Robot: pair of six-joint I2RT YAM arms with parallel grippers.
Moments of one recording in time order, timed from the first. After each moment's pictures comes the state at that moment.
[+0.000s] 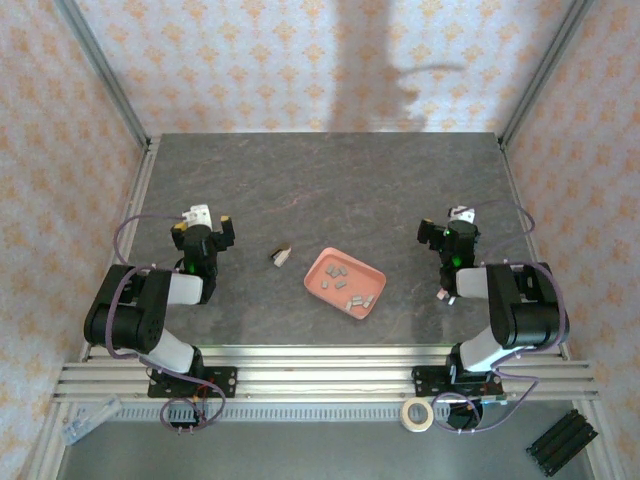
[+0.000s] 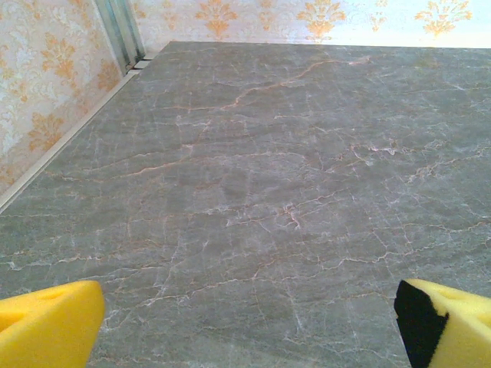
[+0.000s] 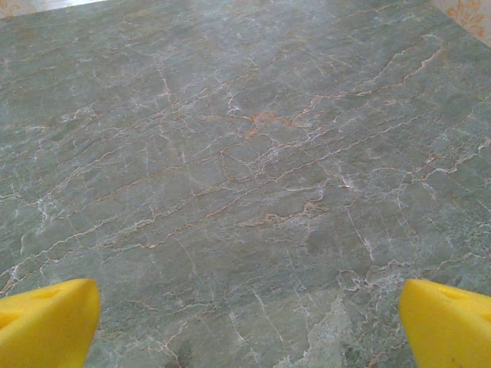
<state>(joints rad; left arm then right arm) -0.05 1.53 0.37 0.81 -0.36 -0.07 0.02 1.53 0.41 0.65 0.17 0.17</state>
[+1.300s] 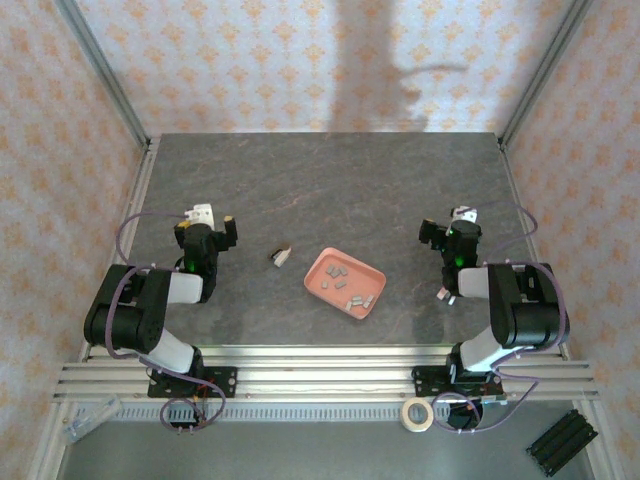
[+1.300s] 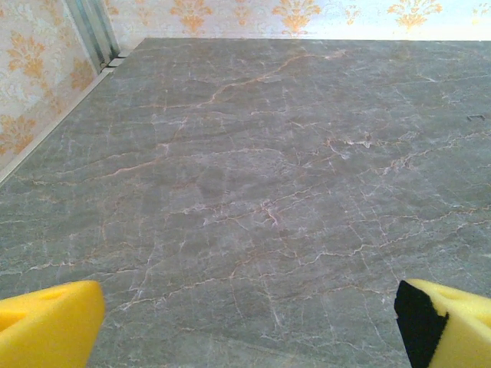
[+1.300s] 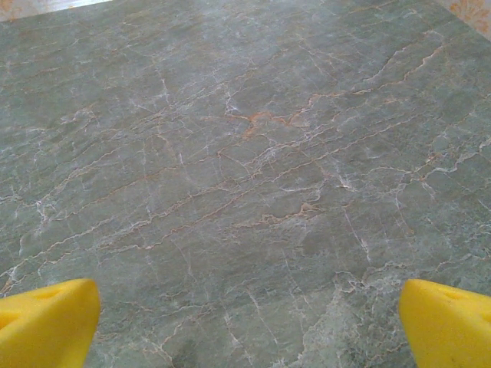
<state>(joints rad) -0.05 1.53 0.38 0.78 -0.31 -0.06 -0.01 1.53 0.41 0.65 0.13 0.17</state>
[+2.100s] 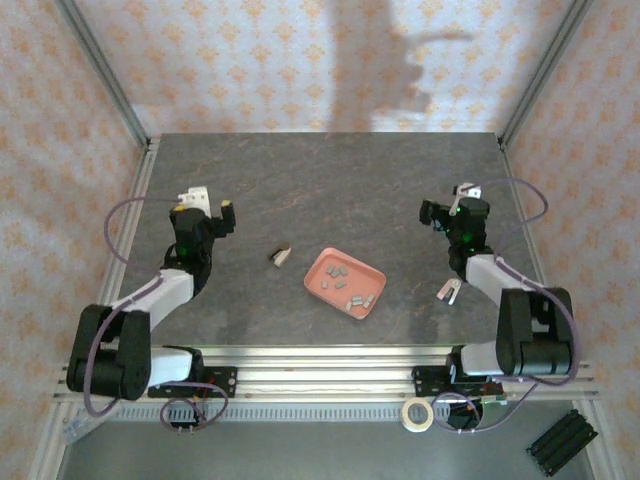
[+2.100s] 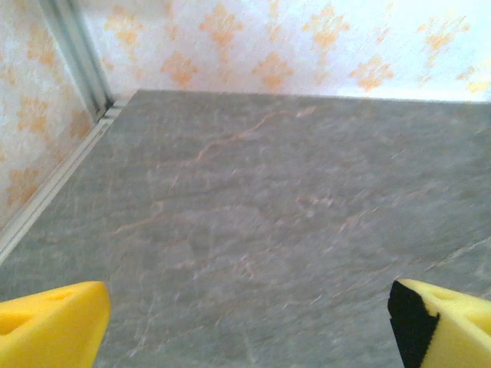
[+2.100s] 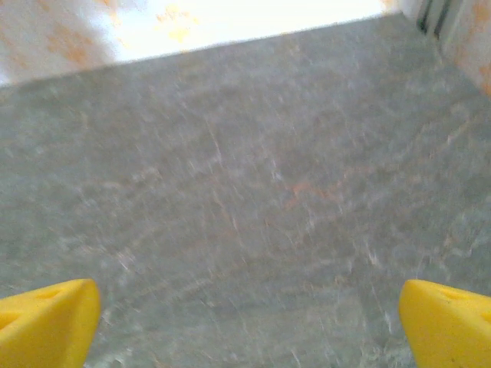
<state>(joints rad) -0.08 1.24 0.54 0.38 -0.27 -0.07 -0.01 1.34 0.63 0.26 0.04 0.15</state>
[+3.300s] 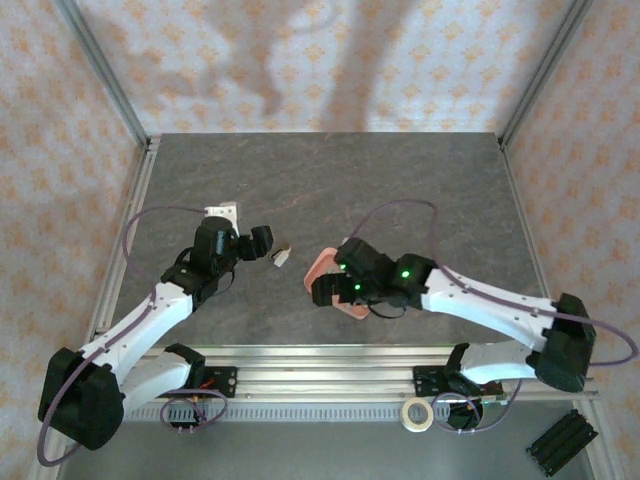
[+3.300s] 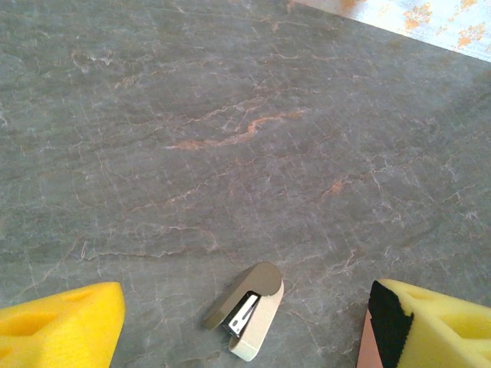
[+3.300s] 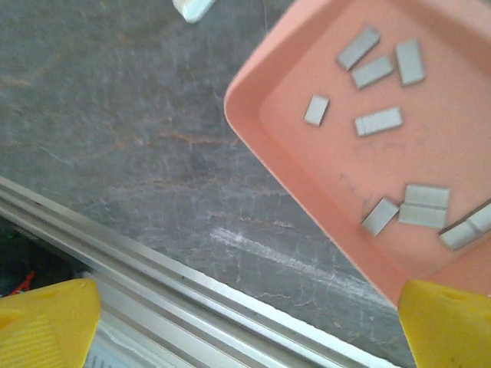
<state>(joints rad) -0.35 1.02 0.60 -0.13 -0.07 -0.47 1.03 1.28 0.99 -0.73 -0.01 0.85</state>
